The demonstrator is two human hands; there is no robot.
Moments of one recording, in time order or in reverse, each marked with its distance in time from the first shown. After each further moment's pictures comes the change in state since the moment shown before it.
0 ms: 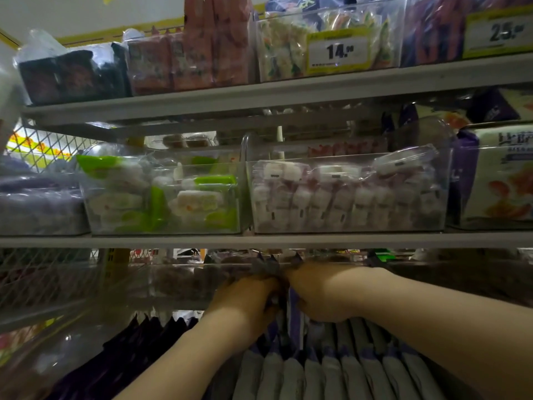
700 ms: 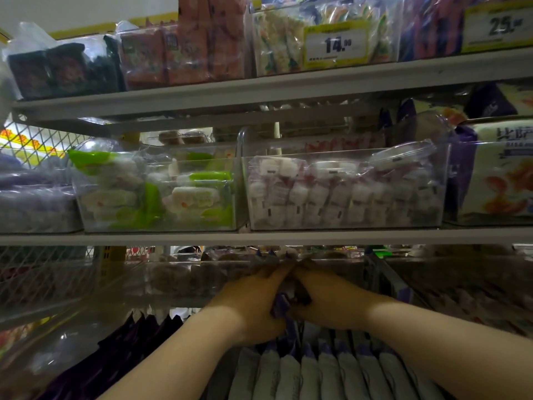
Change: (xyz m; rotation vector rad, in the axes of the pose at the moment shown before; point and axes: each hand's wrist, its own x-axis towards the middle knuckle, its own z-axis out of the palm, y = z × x) left_hand 0.005 0.001 0.000 0.039 -0.130 0.129; right_hand 0.004 0.019 0.045 0.508 0.309 -0.083
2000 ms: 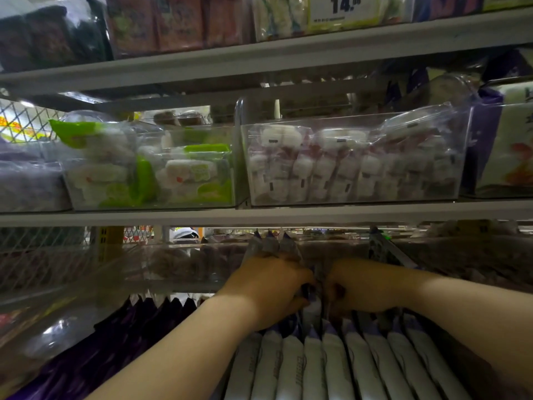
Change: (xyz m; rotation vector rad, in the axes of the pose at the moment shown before) left_hand 0.007 0.025 0.001 0.306 0.071 0.223; right_hand -0.018 0.030 -0.010 -0.226 -0.316 0.114
